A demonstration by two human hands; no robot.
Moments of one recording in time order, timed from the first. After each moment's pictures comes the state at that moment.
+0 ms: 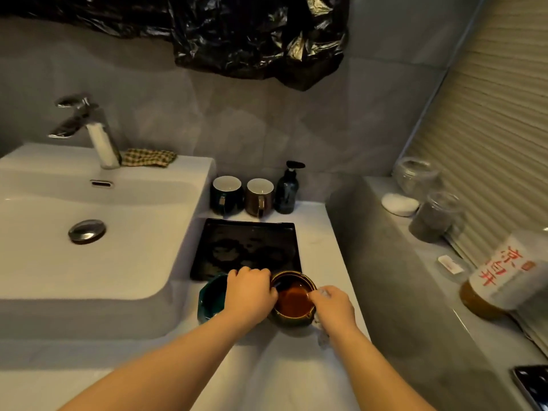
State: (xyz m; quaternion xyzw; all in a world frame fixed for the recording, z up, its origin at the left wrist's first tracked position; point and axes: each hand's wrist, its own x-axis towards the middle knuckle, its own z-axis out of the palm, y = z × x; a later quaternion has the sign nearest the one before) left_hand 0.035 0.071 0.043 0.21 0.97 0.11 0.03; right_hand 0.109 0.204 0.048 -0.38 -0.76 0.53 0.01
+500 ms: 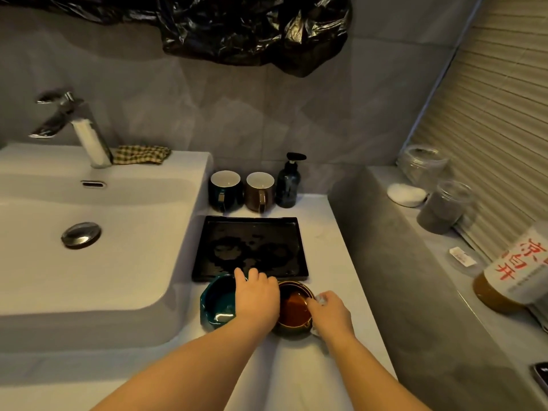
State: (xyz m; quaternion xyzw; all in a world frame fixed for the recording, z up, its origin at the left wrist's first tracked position) left_hand 0.030 0.083 0.014 0.24 0.97 -0.08 0.06; right_hand 0.097 0.197 0.011 -0.40 -0.78 0.48 -0.01
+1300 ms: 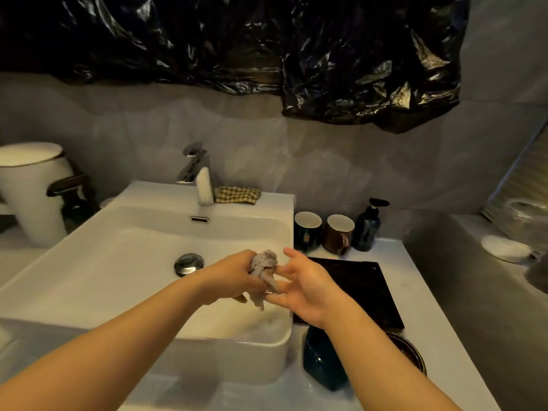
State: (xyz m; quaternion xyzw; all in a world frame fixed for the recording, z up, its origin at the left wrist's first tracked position) left_hand -0.055 -0.146 0.151 0.15 0.86 0.41 0.28; right_hand -0.007 -0.003 0.148 -0.14 -0.51 0.83 -0.16
